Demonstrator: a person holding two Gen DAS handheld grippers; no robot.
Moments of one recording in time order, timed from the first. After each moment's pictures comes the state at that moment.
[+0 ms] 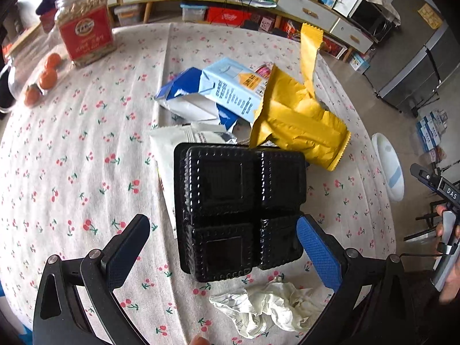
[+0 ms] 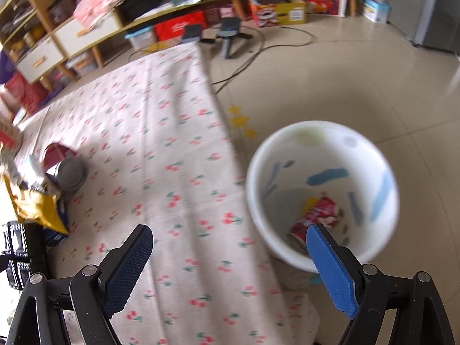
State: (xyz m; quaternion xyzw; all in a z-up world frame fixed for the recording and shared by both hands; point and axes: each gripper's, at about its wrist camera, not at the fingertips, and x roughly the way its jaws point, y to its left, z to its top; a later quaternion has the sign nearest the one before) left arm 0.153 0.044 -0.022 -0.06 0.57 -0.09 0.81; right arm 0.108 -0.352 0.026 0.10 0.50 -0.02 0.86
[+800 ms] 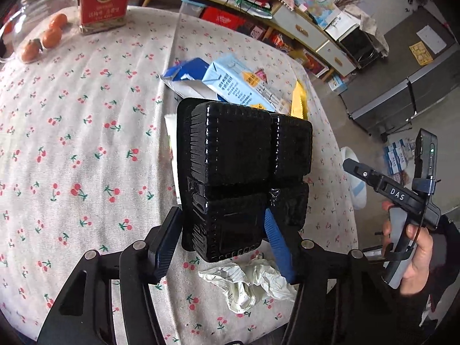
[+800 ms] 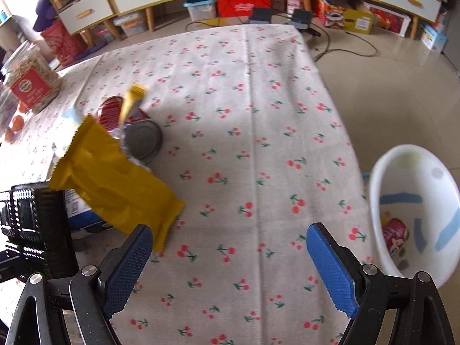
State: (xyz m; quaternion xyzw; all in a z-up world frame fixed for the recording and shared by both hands) left arm 0.115 0.090 -0.021 -0.18 0.55 -0.14 0.80; right arm 0.141 -0.239 0.004 0.03 0.52 0.07 0.85
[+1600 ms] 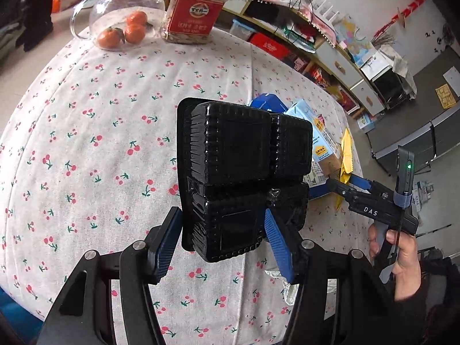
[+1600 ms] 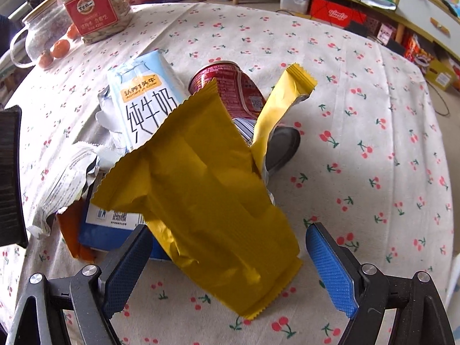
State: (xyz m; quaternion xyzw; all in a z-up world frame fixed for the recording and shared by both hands) left arm 0.097 0.174 -0.015 -0.22 0.53 -0.04 0.82; right arm 0.186 -0.136 -0.040 -0.09 0.52 0.19 0.83
